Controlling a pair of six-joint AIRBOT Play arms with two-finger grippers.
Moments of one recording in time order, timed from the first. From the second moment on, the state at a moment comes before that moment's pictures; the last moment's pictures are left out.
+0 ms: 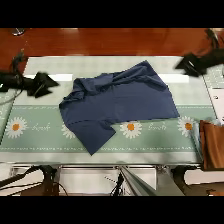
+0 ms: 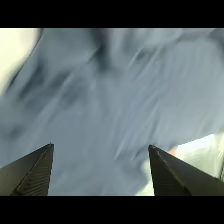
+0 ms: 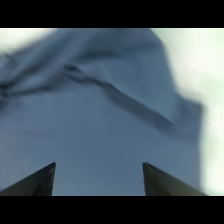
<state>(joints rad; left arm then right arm) 0.30 -1.29 1.07 0.81 -1.30 -1.30 -0.31 -1.56 1.56 -1.05 1.39 1.41</state>
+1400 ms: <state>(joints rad) 0.24 -1.14 0.37 0.41 -0.95 -1.01 -0.73 -0.91 0.51 -0.85 1.06 1.31</state>
